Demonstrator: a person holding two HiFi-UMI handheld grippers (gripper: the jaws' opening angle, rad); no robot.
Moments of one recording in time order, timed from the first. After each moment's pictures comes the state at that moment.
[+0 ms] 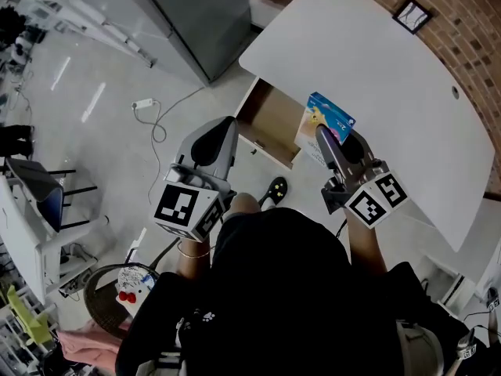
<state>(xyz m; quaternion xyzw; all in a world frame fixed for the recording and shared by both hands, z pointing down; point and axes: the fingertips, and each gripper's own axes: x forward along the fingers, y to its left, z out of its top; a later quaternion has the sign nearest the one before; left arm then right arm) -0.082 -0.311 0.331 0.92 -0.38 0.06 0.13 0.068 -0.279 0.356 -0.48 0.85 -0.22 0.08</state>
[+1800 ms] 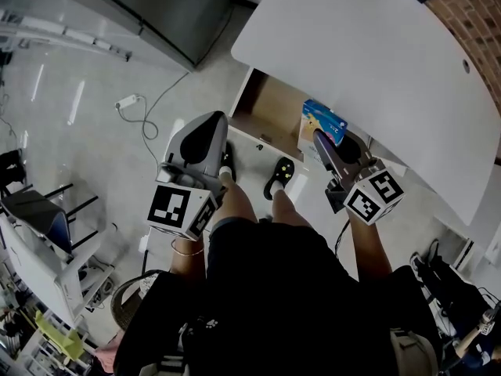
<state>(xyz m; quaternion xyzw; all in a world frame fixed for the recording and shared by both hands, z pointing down) -0.111 -0.397 0.412 0.93 -0.32 0.11 0.17 0.041 -0.319 0.468 -0.52 0.80 -0.30 -0.01</state>
